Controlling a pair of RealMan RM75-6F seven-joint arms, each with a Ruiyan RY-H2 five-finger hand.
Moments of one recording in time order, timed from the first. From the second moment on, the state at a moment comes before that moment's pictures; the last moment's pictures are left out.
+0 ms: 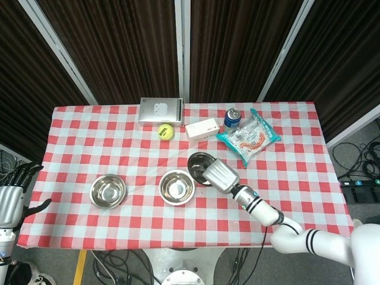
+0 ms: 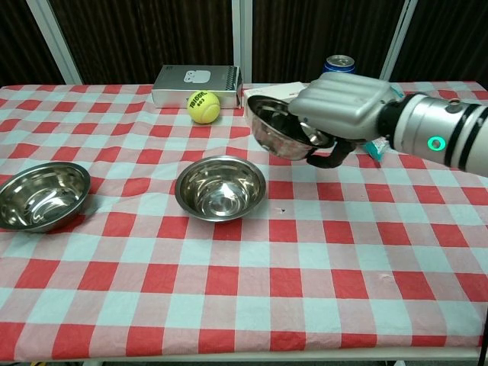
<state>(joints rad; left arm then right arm) -0.10 -1.23 -0.08 -1.41 1.53 1.56 -0.17 0.83 -1.58 0.15 -1.37 -1.45 0.81 -0.49</state>
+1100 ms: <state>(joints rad) -0.09 -1.25 -0.10 -1.36 1.51 1.59 -0.22 0.98 -1.67 0.15 -1.36 -1.29 0.70 -0.59</state>
